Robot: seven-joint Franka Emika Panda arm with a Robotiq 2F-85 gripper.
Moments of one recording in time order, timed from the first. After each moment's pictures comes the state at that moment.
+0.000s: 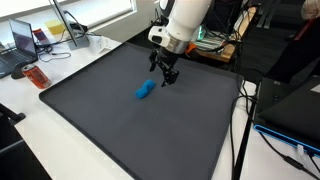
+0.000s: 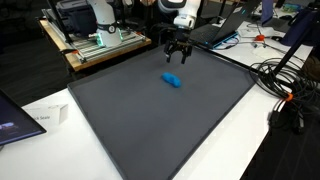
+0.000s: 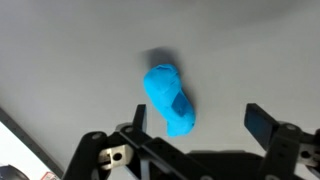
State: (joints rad) arm 0.39 0.35 -0.11 -2.23 -0.71 2.53 1.21
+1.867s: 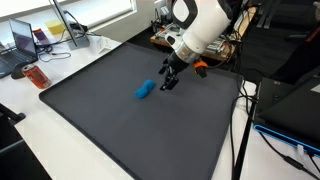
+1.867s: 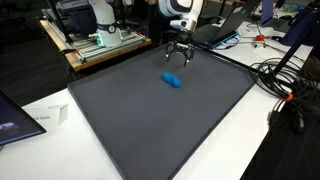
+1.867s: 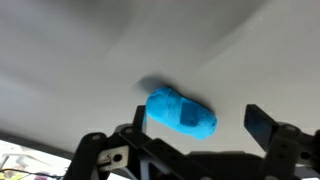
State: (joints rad) arm 0.35 0.42 0.03 -2.19 -0.97 2.38 2.05
